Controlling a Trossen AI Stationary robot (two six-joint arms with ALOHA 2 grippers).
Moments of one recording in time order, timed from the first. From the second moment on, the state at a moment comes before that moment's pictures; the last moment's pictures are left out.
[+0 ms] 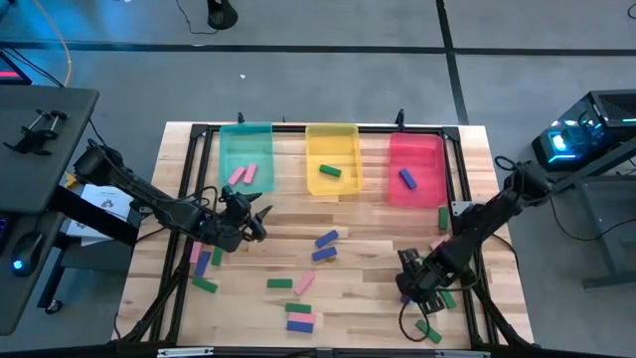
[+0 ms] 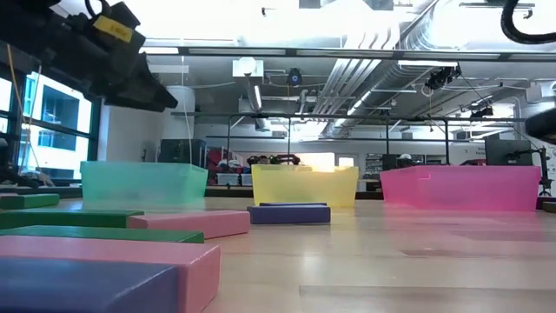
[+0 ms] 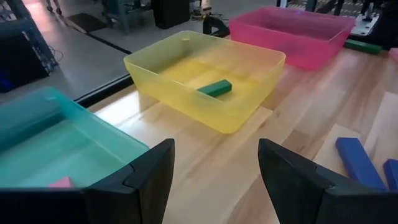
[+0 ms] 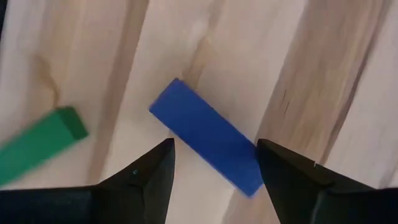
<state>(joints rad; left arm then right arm) -0.45 1.12 0.45 -0.10 -1.08 -0.65 0.76 1.49 0.74 -0.53 -0.05 0.43</state>
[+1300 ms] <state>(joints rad) -0.42 1.12 0.45 -0.10 -1.03 -0.64 -0.02 1.03 0.74 -0.85 0.60 0.63</state>
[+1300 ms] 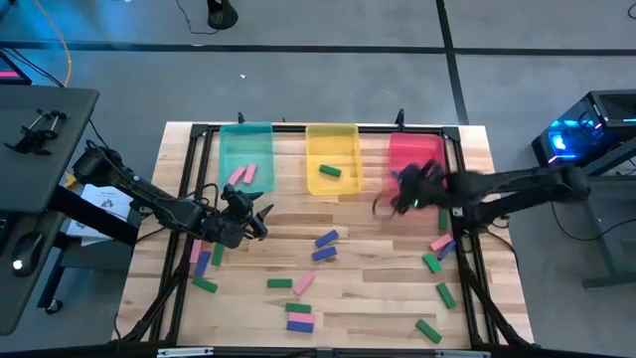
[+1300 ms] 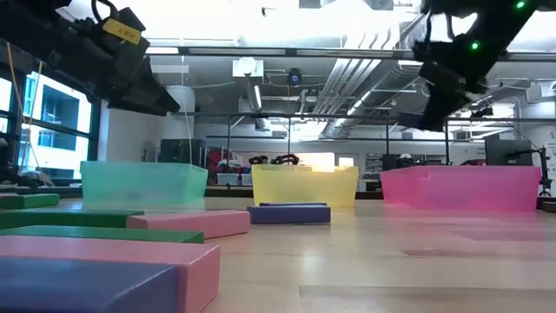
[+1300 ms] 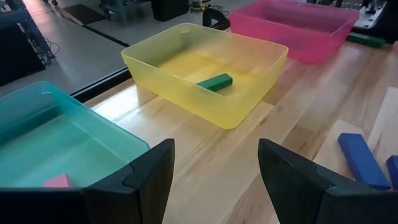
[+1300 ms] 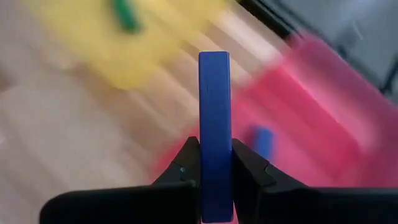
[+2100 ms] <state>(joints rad) -0.41 1.12 0.45 -0.01 -1.03 -0.56 -0.67 1.51 0.74 -0.79 0.26 0.22</state>
